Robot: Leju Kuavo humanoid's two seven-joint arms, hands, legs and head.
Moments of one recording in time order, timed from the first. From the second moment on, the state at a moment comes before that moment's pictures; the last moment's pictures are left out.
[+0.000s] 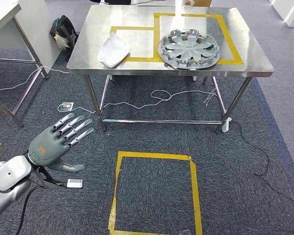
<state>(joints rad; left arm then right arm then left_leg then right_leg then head) -0.30 0.62 -0.64 -1.42 -1.22 0.65 -0.37 -0.08 0.21 -1.09 -0.19 1.16 -0.06 -0.31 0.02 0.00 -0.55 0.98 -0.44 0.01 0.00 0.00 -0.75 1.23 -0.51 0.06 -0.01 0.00</state>
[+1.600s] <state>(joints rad) -0.32 0.65 -0.66 -1.39 -1.22 0.64 -0.34 -0.08 0.21 -1.05 -0.19 1.20 -0.14 -0.29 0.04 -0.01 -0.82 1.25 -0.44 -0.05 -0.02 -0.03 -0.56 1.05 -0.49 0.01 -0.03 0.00</state>
